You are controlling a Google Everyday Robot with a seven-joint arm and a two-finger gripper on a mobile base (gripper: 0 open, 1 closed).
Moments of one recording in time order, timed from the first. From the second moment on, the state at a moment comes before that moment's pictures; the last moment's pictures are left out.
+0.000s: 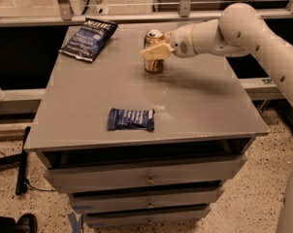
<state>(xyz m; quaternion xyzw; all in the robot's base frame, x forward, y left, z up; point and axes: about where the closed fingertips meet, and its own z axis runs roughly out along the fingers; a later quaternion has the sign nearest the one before) 0.726 -0.034 0.887 -0.43 0.71 0.29 0.47</state>
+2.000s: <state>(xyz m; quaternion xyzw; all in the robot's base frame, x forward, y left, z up) 0.592 -0.061 0.914 -0.47 0.65 0.45 0.39</state>
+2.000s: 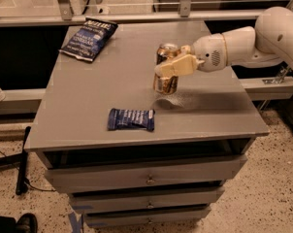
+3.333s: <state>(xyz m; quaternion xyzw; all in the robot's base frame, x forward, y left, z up) 0.549 -0.029 0.886 -0.56 0.57 0.48 0.36</state>
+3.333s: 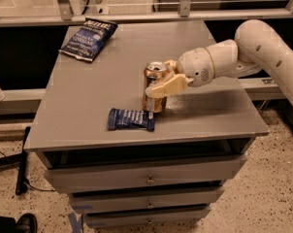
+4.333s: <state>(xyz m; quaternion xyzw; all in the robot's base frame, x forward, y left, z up) 0.589 -0.023 0.883 -0.61 0.54 0.46 0.36</state>
